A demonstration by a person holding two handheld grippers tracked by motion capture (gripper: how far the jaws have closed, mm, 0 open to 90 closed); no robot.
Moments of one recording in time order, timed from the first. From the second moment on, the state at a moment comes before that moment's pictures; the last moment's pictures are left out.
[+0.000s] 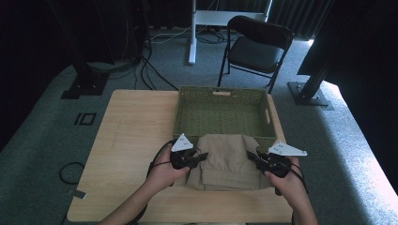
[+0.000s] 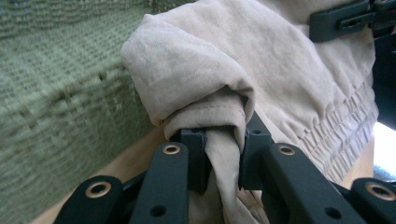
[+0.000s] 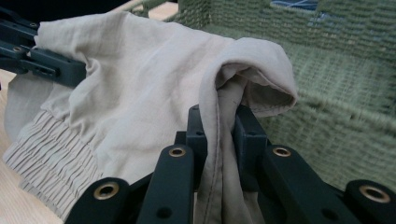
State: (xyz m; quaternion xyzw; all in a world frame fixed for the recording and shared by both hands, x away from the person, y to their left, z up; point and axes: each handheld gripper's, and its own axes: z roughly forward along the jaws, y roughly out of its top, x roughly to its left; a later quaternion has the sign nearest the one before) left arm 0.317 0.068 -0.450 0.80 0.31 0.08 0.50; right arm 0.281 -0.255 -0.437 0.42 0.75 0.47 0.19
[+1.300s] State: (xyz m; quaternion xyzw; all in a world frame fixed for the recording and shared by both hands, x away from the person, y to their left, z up) left arm 0.384 0.068 -0.363 0.78 0.29 0.11 0.55; right arm 0.348 -0.265 -0.366 0.43 0.71 0.51 0.21
